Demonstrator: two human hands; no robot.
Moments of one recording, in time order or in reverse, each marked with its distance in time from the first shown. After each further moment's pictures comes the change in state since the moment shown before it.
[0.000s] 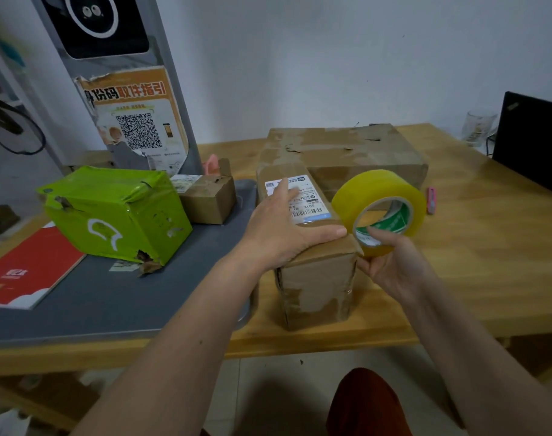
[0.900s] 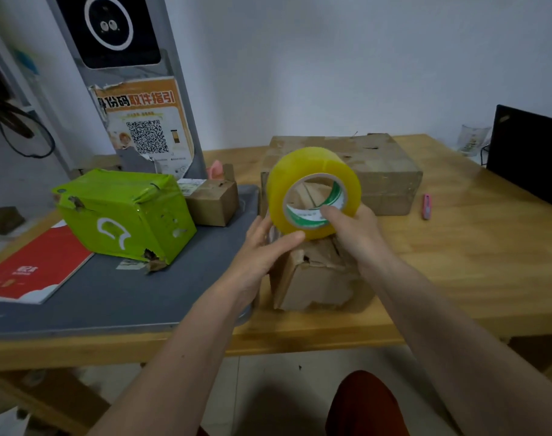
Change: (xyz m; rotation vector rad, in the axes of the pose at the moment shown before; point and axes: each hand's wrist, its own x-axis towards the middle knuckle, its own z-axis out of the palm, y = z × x) left_hand -0.011 -0.064 0.022 -0.742 -0.017 -0.076; right_hand -0.009 0.002 0.069 -0.945 0.199 -0.406
